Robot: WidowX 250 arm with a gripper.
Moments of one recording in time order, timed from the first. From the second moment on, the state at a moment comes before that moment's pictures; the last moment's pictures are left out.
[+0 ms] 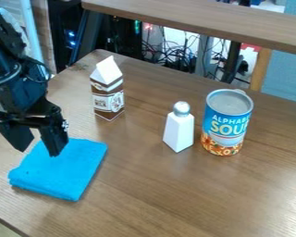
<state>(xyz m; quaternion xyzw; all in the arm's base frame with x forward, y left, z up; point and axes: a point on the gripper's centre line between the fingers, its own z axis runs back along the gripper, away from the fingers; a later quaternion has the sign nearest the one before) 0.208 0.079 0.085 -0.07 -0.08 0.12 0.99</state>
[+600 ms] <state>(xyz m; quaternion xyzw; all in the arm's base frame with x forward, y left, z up) 0.255 0.076 0.101 -0.08 -0.09 0.11 0.99</state>
